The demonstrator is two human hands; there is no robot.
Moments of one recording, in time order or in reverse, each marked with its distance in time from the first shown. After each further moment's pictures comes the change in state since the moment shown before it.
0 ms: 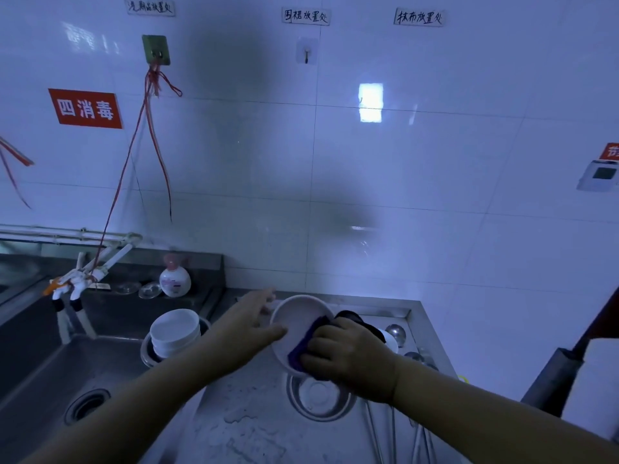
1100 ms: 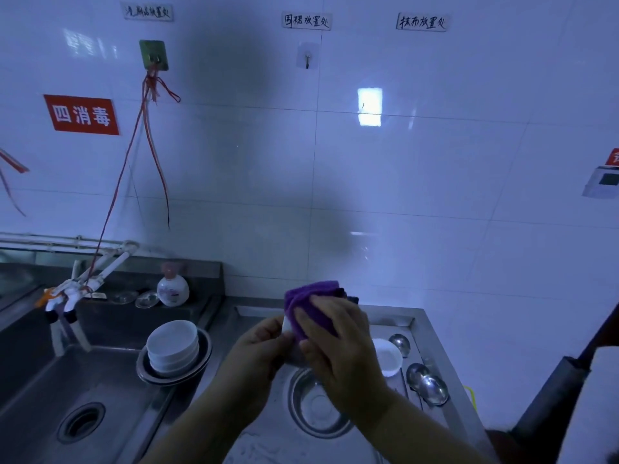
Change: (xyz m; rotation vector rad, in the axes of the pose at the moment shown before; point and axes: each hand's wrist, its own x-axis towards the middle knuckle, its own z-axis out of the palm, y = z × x) left_hand -0.008 0.024 0.025 -1.098 0.030 -0.168; right_hand 0.038 -0.020 0.006 0.148 0.435 0.639
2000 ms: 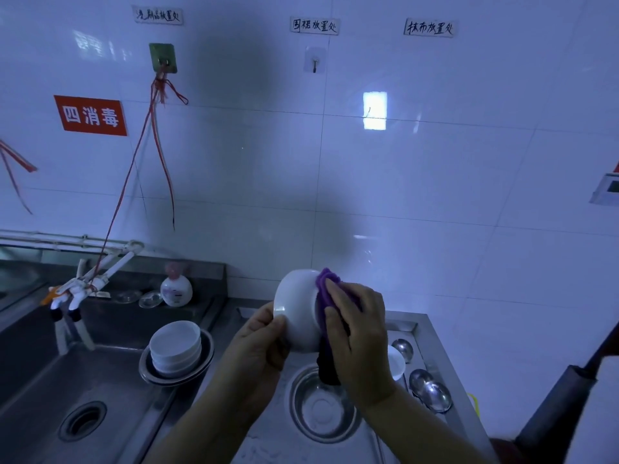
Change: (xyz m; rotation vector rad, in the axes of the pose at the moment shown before) left_hand 0.007 0.005 0.003 -0.344 0.060 0.131; right_hand 0.025 -0.002 -0.005 0.067 0.193 0.254
